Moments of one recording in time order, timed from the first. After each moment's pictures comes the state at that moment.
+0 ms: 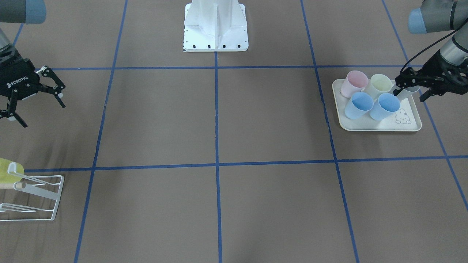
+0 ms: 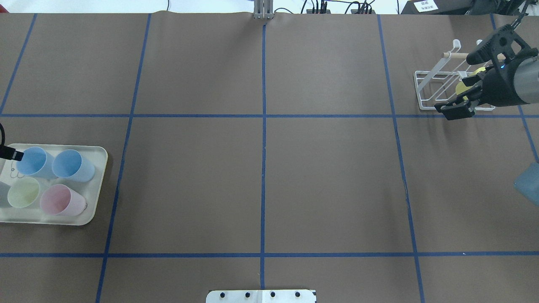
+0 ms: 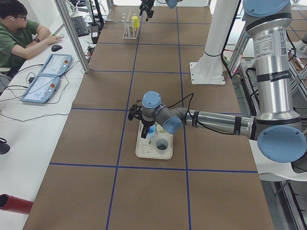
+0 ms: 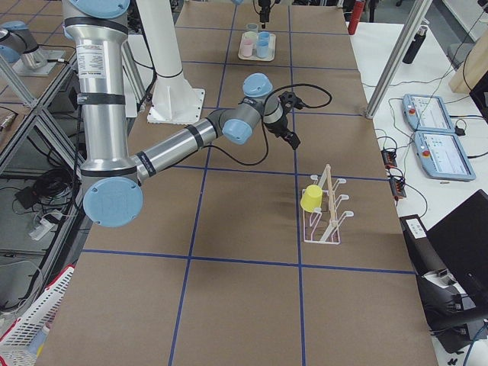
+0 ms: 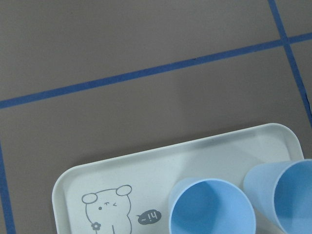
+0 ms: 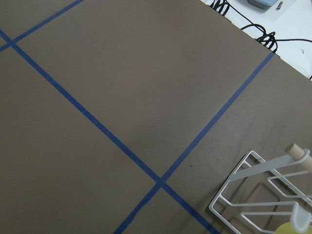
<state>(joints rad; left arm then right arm) -1.07 -1.38 -1.80 -2.18 -2.23 -0.55 1.00 -1.53 2.02 -1.11 1.99 0.23</state>
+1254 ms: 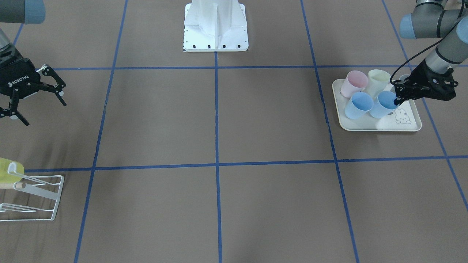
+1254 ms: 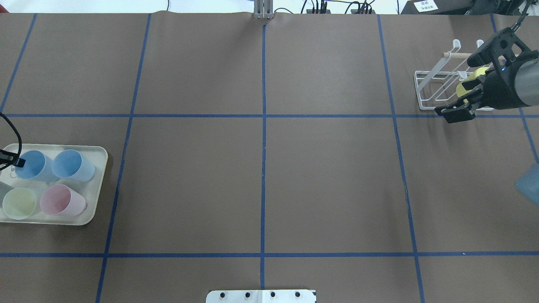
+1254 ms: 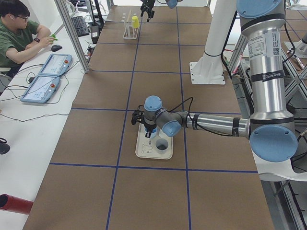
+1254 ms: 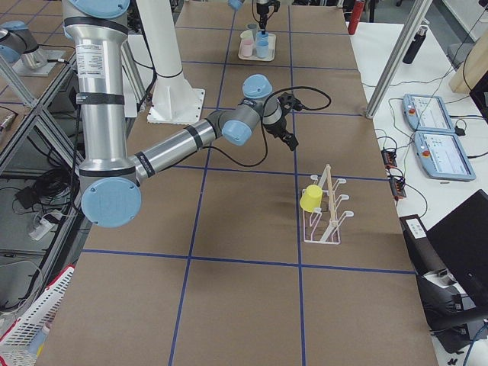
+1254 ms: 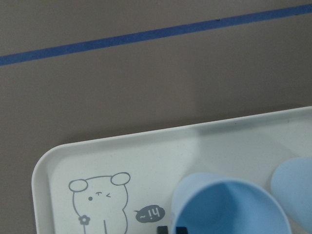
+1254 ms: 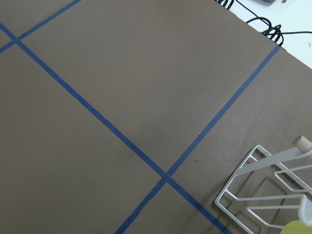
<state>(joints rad) -1.01 -1.40 -1.75 -2.21 -2.21 -0.62 1.00 -1.54 2.02 -1.11 2.01 0.24</state>
